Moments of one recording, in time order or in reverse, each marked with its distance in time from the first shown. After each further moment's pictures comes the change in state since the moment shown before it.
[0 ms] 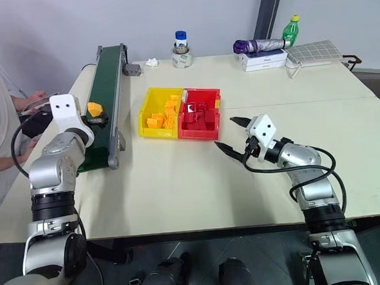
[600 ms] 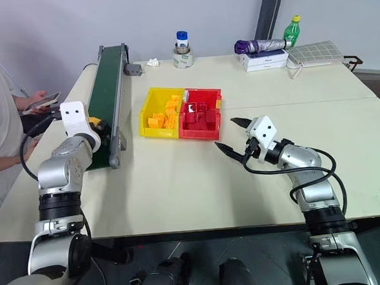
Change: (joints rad) left arm 0.005 -0.044 0.011 -0.013 -0.018 0.061 0.037; right arm 0.003 0.000 -0.001 0.000 -0.001 0.001 -0.010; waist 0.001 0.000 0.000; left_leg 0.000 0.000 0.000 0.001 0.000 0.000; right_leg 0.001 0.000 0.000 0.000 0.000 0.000
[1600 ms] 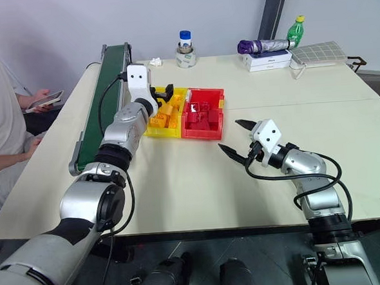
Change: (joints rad) left arm -0.499 -0.207 -0.136 0.817 0.051 -0.649 -0.184; right arm 0.065 -0.012 -0.020 -0.083 -0.004 0.010 -0.044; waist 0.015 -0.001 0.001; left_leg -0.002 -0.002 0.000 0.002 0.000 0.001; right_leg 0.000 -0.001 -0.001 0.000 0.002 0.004
